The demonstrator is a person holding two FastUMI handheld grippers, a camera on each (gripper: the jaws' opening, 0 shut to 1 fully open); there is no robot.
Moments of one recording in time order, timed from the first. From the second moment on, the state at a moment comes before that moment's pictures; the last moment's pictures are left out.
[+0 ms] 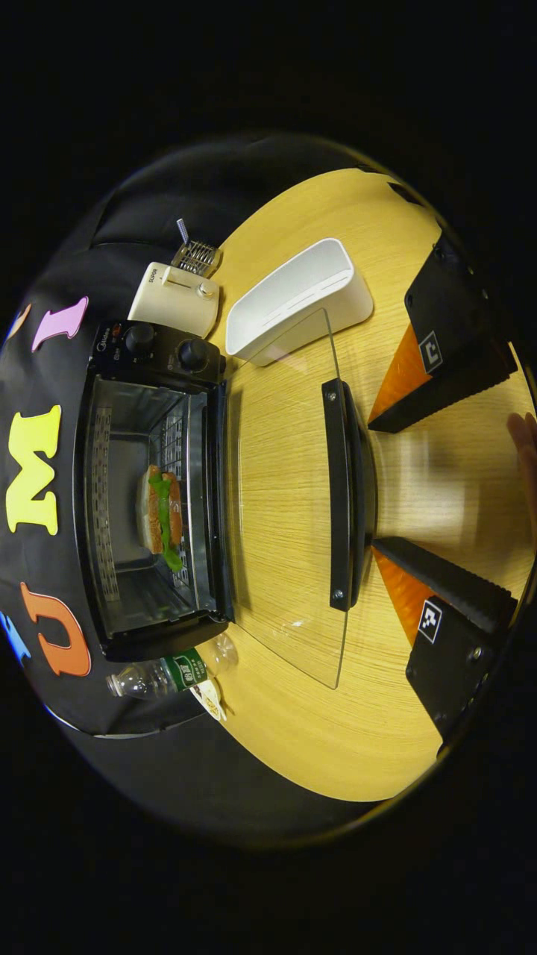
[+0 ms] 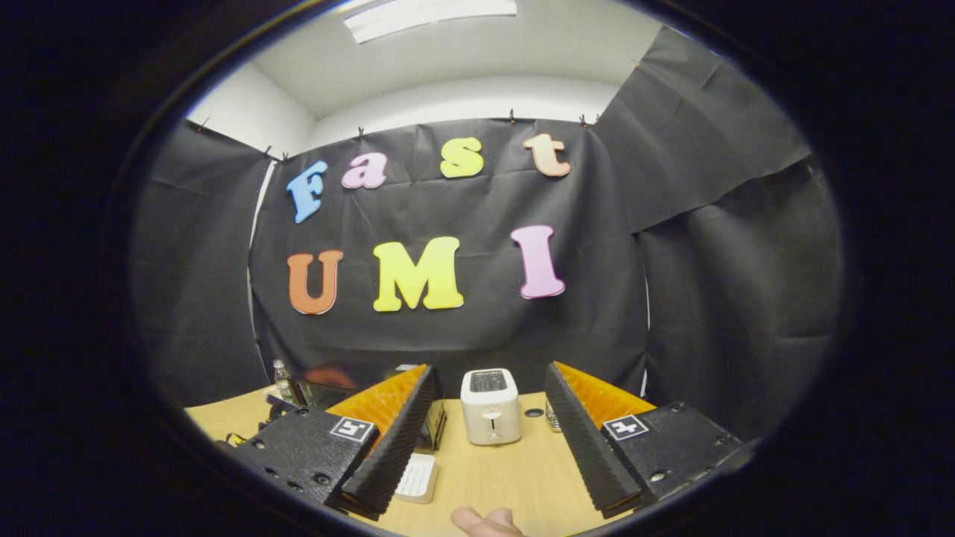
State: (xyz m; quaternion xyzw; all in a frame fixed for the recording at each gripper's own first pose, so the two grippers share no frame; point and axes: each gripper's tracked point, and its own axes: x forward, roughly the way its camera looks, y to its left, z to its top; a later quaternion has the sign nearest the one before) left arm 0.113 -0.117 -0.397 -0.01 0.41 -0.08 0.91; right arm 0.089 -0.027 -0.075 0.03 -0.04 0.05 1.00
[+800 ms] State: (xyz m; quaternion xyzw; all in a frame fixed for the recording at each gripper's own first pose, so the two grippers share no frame) left arm 0.117 -0.117 -0.373 -0.02 0.39 -0.07 0.92; right arm 0.091 -0.032 -0.088 0.04 -0.03 0.04 1.00
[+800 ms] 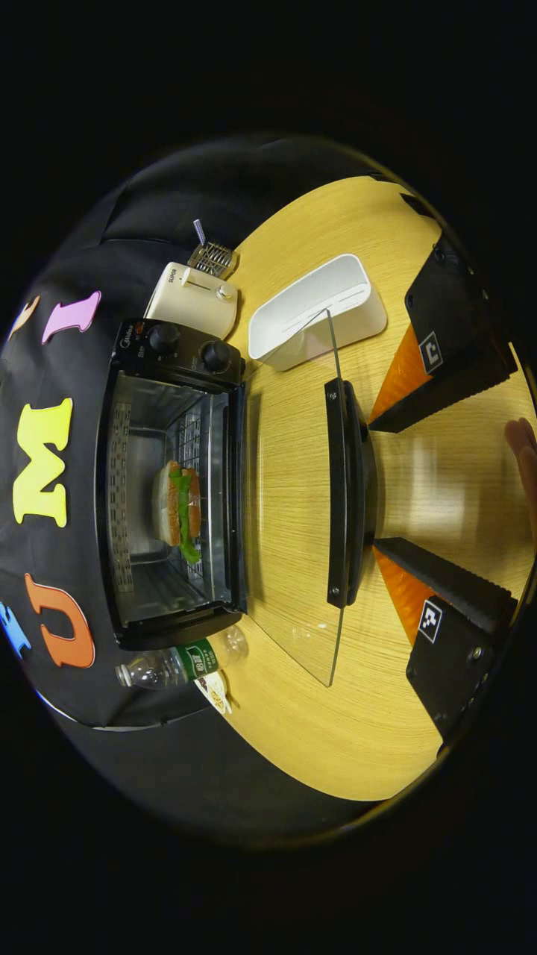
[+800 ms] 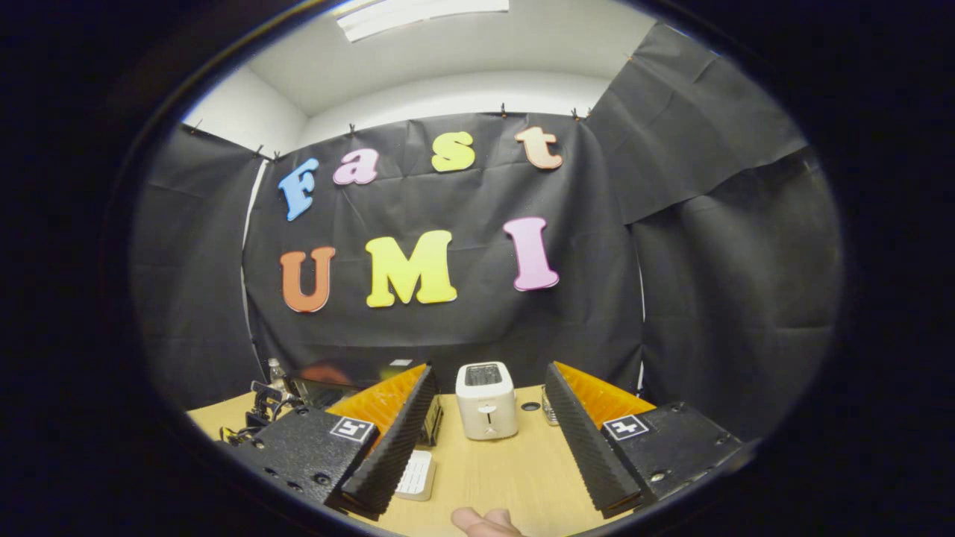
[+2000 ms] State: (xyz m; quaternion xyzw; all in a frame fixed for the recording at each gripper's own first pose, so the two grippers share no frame) left arm 0.186 -0.108 -0.304 -0.04 0.30 -0.08 0.95; right arm 0.068 -0.034 -0.090 0.06 -0.03 0.02 1.00
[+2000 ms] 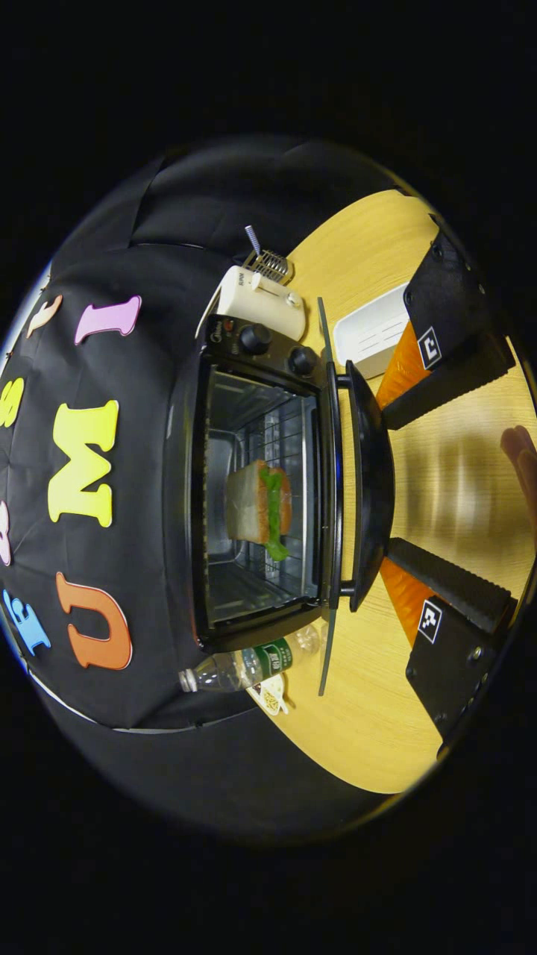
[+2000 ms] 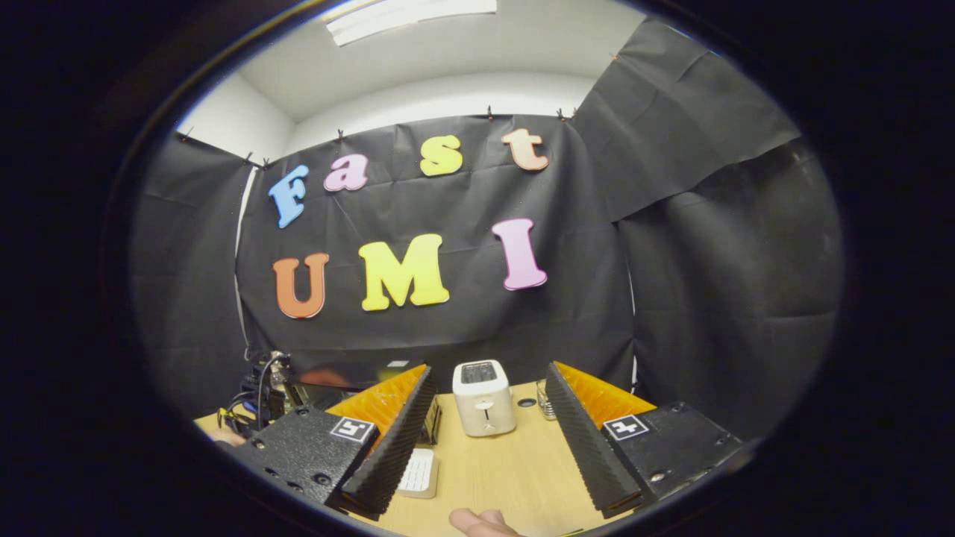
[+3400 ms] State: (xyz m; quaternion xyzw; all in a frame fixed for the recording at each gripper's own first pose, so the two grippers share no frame) left arm 0.009 -0.054 -0.048 -0.06 0.01 -0.03 1.00; right arm -0.082 -0.022 -0.036 0.02 -0.11 0.04 0.99
